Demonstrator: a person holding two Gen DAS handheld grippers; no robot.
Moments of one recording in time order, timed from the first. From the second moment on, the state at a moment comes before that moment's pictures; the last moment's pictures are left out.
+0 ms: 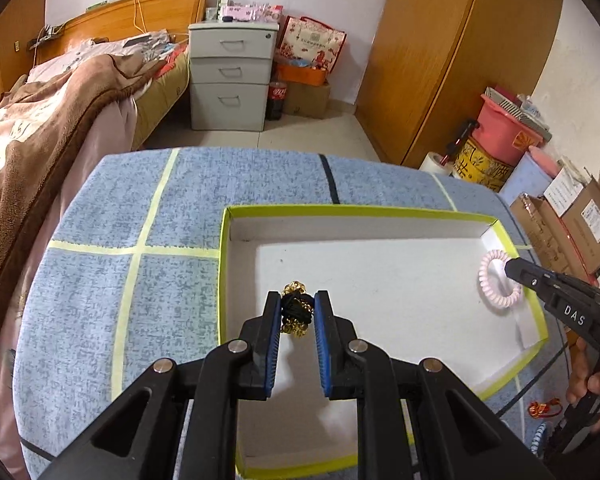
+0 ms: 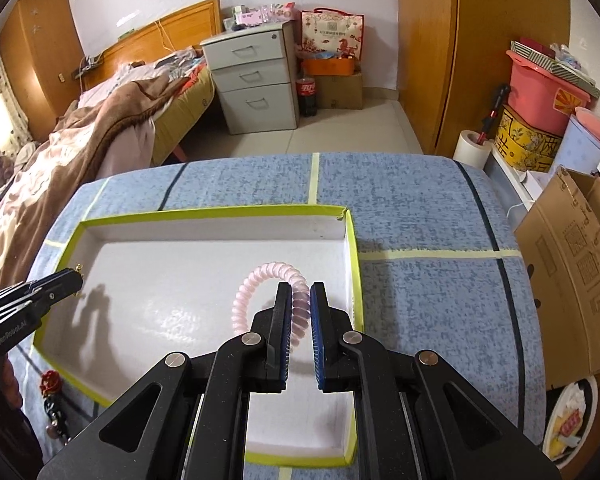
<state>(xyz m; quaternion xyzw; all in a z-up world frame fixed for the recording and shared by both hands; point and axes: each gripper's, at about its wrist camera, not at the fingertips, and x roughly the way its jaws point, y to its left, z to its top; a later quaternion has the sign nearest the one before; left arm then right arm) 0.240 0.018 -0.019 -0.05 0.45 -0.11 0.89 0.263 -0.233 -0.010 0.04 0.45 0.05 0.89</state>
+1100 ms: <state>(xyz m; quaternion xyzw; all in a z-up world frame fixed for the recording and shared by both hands) 0.216 0.021 0.000 -0.05 0.44 -0.10 0.89 0.245 -0.221 0.002 0.03 0.44 0.07 0.90</state>
